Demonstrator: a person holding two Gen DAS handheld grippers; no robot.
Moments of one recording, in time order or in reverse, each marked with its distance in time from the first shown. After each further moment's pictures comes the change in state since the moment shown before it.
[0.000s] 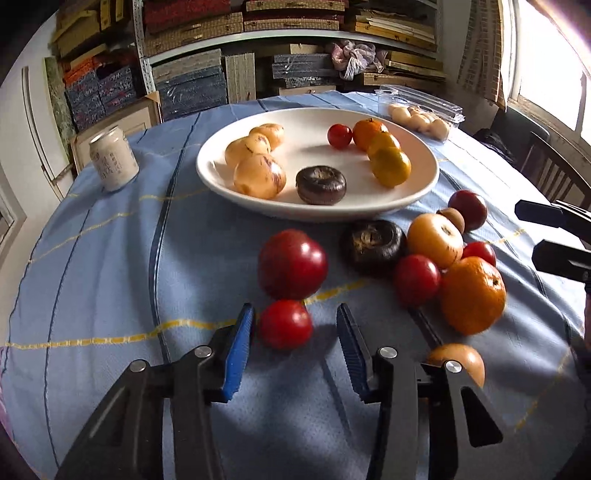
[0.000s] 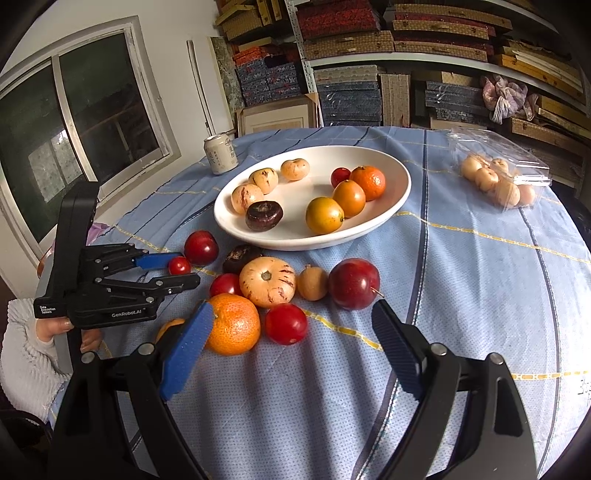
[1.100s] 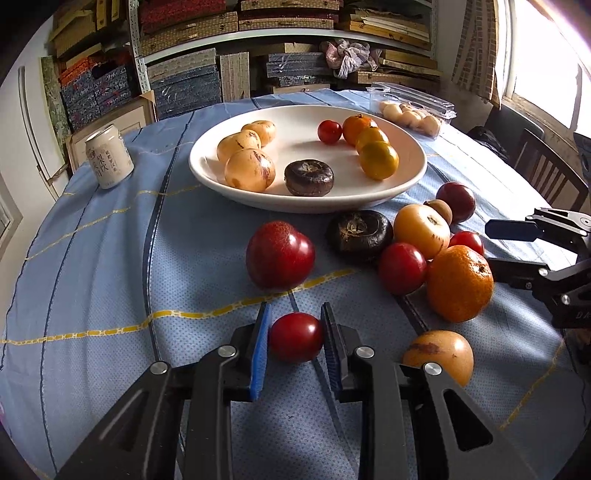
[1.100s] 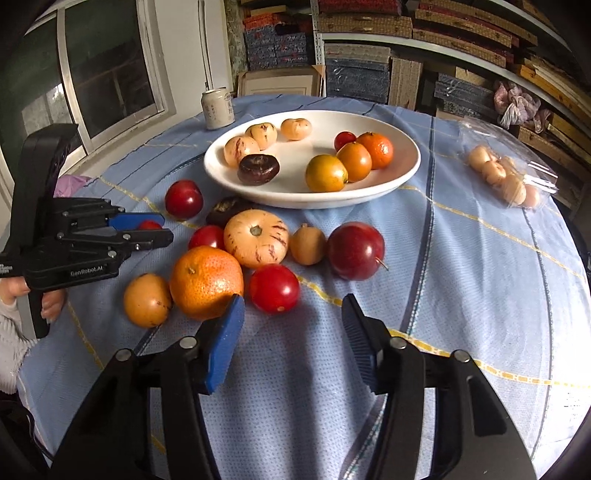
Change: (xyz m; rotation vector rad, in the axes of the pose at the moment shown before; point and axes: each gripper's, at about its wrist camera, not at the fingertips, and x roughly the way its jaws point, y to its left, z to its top) left arm -0.002 -0.004 -0.004 0.007 0.004 -0.019; right arm 0.027 0.007 -0.012 -0.104 0.120 -0.073
